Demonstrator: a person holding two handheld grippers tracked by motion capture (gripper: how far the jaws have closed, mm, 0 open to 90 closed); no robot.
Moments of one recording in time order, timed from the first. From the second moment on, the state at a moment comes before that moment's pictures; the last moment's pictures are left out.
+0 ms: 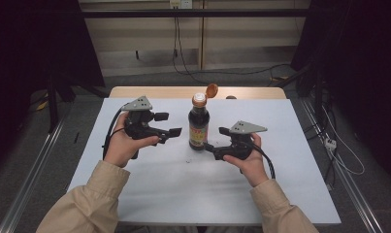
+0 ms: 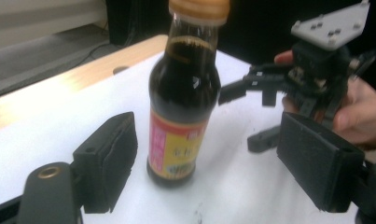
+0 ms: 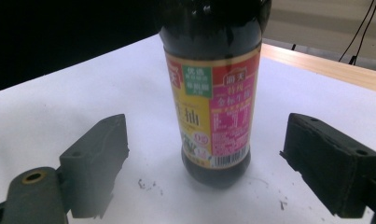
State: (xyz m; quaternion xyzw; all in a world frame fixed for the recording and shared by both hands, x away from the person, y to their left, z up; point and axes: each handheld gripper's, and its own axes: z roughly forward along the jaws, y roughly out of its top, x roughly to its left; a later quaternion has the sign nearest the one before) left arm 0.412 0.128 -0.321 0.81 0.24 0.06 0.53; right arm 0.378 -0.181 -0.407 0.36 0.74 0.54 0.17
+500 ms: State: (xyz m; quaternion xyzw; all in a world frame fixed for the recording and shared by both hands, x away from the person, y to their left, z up) left arm 0.397 0.144 -0.350 0.81 0.24 0.05 0.53; right arm 0.359 -0.200 -0.413 0.36 0.75 0.53 0.17
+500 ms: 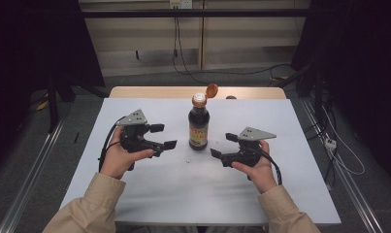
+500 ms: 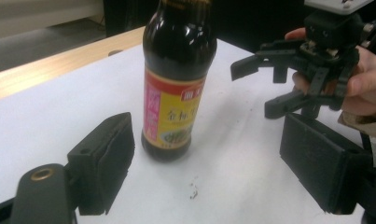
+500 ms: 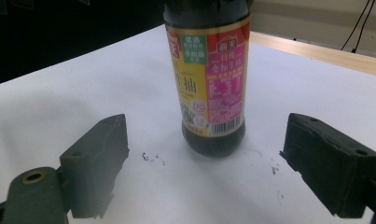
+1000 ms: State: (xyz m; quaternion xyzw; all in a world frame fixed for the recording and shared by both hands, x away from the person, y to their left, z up) left arm 0.386 0.166 -0.373 0.81 0.25 0.06 0.53; right arm 0.341 -0.220 -0.421 0.37 0.75 0.53 0.16
